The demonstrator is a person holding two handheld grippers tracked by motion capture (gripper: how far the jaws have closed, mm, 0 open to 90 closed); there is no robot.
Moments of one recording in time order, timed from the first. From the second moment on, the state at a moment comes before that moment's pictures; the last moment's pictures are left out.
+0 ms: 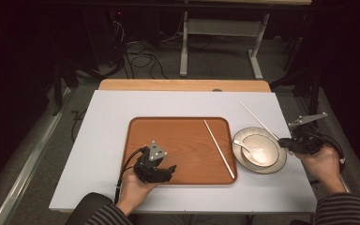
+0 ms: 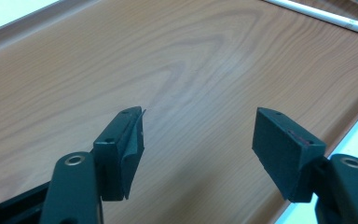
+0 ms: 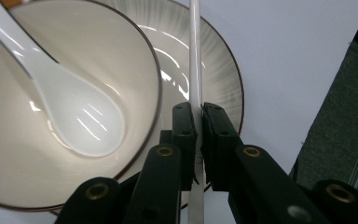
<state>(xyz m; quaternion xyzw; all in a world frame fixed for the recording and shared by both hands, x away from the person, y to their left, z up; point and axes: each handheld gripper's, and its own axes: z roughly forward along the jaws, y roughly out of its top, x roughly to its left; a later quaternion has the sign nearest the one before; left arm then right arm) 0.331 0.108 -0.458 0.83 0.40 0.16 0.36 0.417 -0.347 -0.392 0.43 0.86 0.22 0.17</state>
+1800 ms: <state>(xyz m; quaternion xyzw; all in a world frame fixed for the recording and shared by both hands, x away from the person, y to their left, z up) 0.327 0.109 -0.456 0.83 0.39 0.16 0.37 0.366 -0.158 -0.446 0.38 0.90 0.19 0.11</state>
